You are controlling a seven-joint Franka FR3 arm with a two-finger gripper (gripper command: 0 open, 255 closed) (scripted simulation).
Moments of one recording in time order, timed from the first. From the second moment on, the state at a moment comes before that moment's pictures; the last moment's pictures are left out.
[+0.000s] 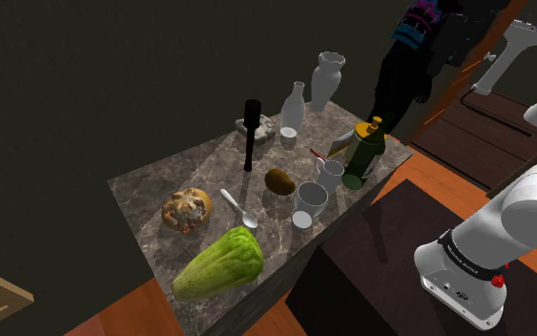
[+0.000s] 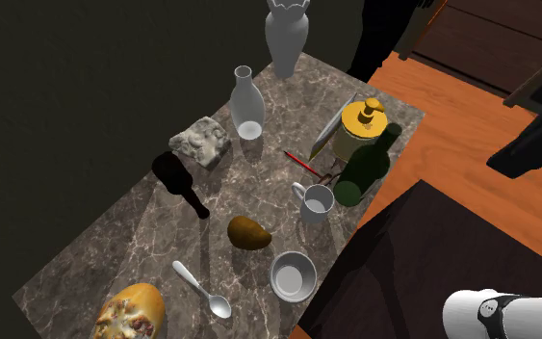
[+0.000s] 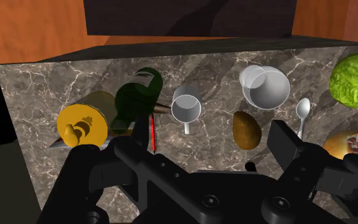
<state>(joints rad) -0.02 -0.77 0.07 -2.27 0.00 1.44 0.06</state>
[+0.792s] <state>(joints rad) -0.01 -0.46 0.16 -2.19 0.04 1.68 0.15</state>
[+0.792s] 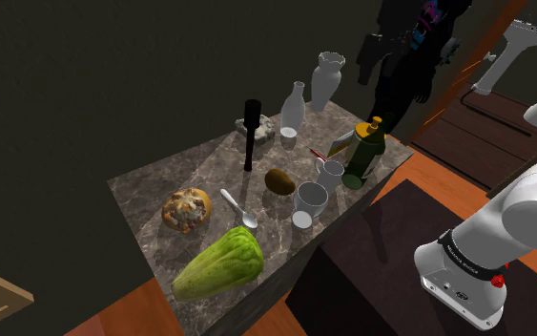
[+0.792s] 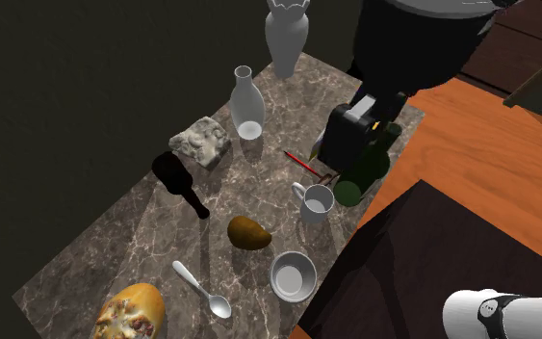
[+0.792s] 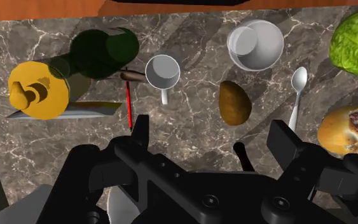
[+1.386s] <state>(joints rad) 0.01 -0.13 0.23 -2.00 0.00 1.82 0.23</state>
